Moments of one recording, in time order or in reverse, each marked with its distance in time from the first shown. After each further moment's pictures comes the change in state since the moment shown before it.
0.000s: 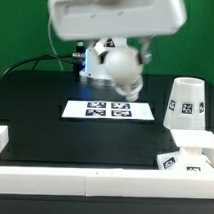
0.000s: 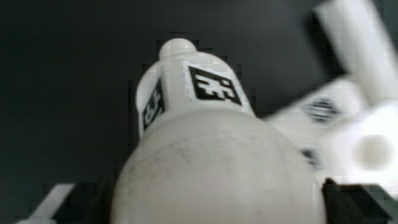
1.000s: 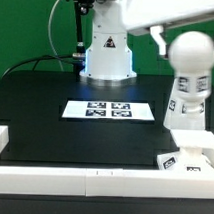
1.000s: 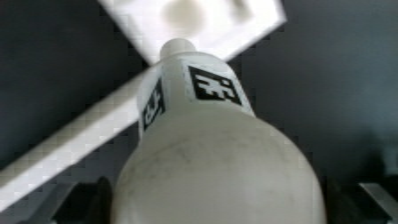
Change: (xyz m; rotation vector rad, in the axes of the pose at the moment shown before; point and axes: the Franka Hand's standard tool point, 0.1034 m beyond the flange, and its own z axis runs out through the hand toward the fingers) arm 0.016 -0.101 -0.001 0.143 0.577 0.046
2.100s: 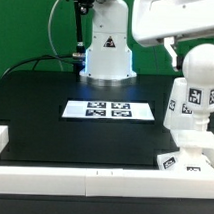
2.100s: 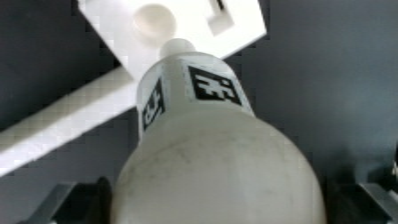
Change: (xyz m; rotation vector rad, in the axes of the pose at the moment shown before) arm -0.016 0.002 0.015 0.007 0.027 -0.116
